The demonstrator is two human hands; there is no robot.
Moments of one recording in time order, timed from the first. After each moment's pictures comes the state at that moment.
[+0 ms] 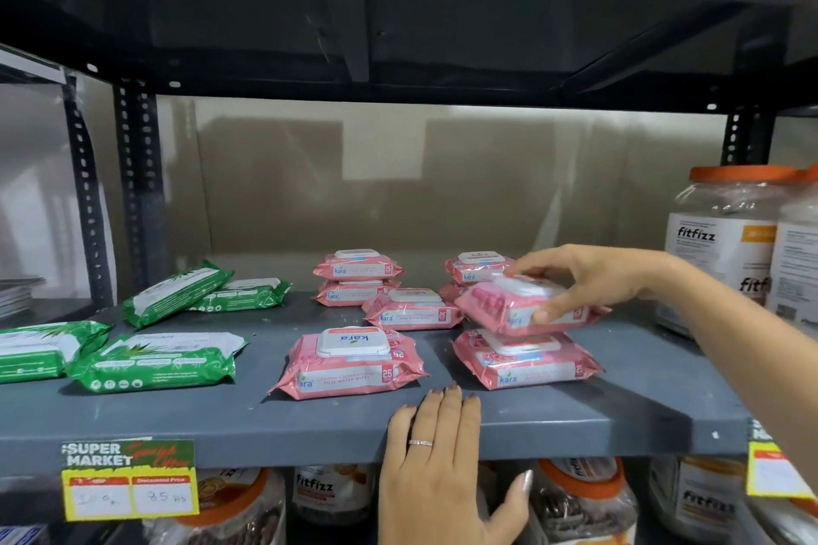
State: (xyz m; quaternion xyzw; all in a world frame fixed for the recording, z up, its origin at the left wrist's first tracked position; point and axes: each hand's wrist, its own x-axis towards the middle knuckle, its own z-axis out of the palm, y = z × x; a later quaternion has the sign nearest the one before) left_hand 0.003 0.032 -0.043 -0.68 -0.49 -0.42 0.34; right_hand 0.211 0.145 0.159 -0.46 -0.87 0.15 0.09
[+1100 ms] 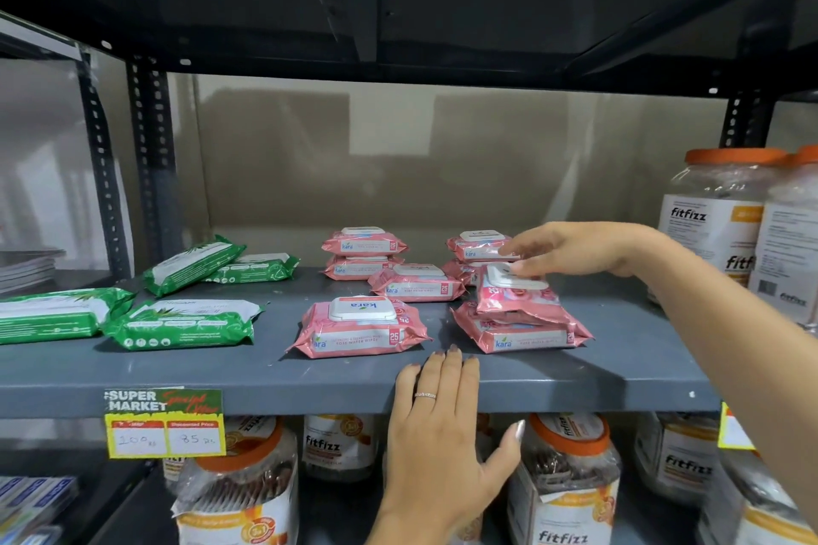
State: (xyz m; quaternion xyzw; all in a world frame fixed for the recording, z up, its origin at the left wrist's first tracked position) left_hand 0.001 0.028 -0.047 -0.71 -0.51 -0.40 0.27; right_hand 0.186 0.120 0.162 -0.51 -0.83 0.19 0.11
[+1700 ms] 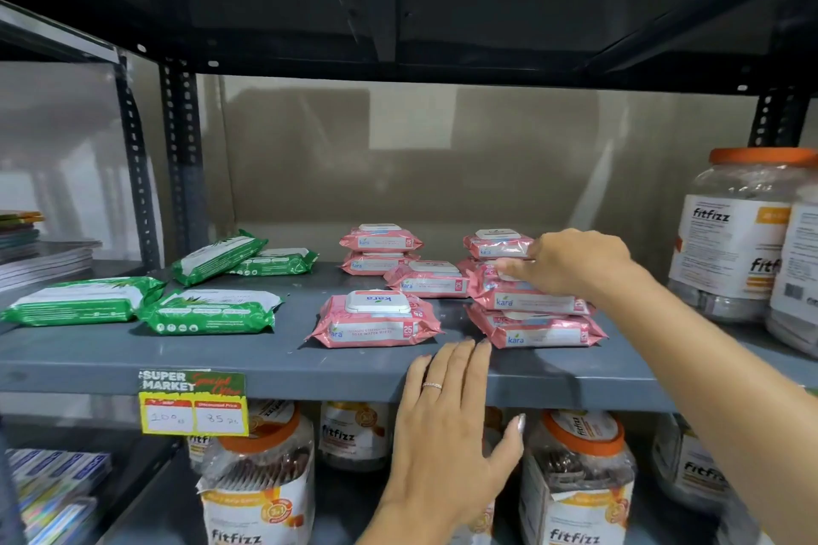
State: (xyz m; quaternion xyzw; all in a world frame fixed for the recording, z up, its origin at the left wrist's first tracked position) left_hand -0.005 0.007 -0.031 -0.72 -0.51 -0.39 0.26; right_hand 0.143 0.098 0.142 -0.68 -0.71 -0.17 0.09
